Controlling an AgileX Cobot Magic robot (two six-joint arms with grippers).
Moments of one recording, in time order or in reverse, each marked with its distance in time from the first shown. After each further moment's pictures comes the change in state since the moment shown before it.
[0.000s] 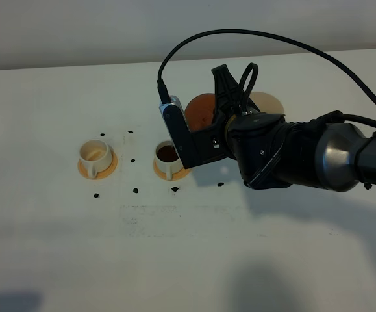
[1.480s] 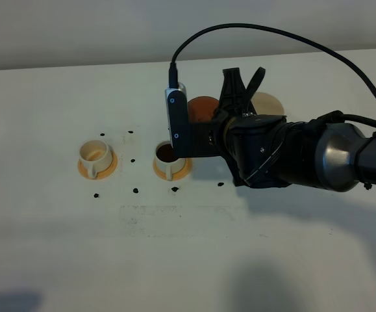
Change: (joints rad) left arm 0.000 0.000 0.000 0.000 0.000 -0.001; right arm 0.000 0.000 0.000 0.094 -0.036 0.215
